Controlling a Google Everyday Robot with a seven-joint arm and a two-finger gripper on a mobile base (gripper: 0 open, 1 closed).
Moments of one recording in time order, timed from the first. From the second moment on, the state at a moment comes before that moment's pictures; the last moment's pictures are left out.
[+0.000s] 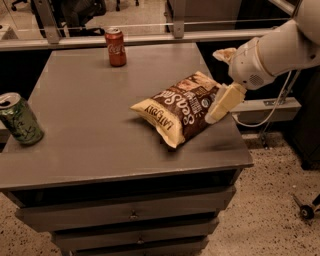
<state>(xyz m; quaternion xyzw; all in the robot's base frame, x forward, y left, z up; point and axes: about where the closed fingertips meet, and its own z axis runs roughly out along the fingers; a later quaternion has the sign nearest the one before) 0.580 -0.143 0.913 -0.61 0.70 0.09 0.37</state>
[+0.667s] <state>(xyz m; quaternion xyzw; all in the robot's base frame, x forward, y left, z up) 0.608 -0.148 0.872 -0.60 0.71 0.10 0.36</state>
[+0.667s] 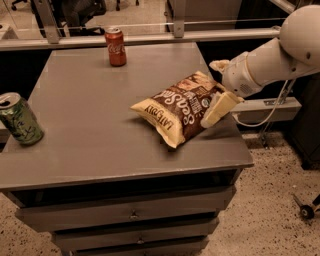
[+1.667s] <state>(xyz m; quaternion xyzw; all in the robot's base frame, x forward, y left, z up) 0.619 -0.159 0.876 -0.57 0.72 0.09 0.37</state>
